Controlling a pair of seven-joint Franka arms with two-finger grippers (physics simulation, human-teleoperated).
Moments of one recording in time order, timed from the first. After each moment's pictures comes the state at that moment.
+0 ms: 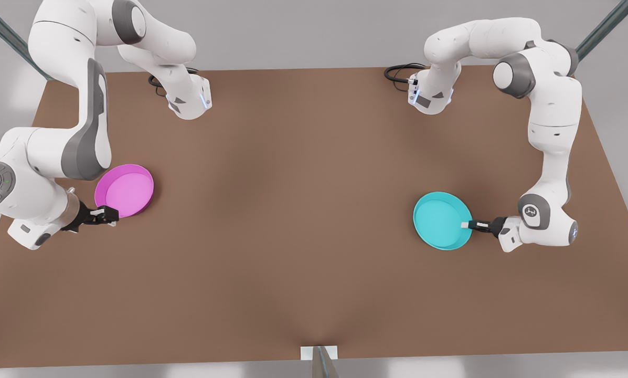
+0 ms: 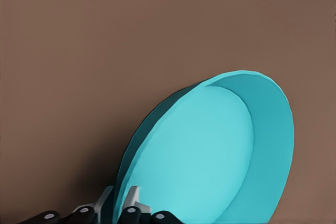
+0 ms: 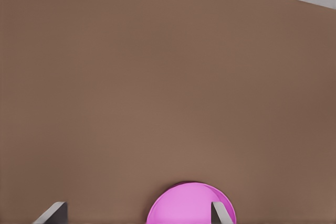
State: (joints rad) left arm 0.34 0.79 -0.10 -1.62 -0.42 1.89 0.62; right arm -0.01 0.35 -0.01 -1.33 -0.10 1.62 -0.21
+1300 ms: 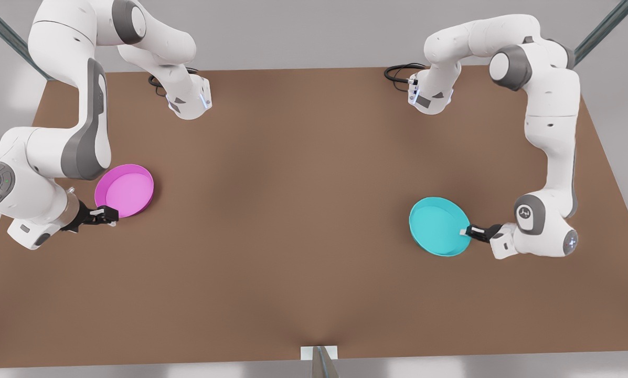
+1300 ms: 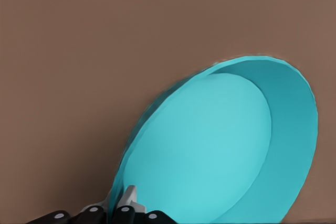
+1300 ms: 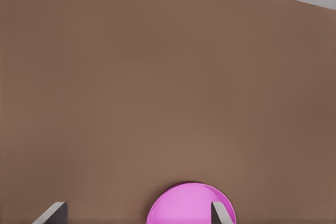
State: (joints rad) left arm 0.32 0.74 -0.23 -1.52 -0.20 1.86 0.57; right arm -0.01 0.35 -0.01 -1.32 -0.10 1.62 -0.21
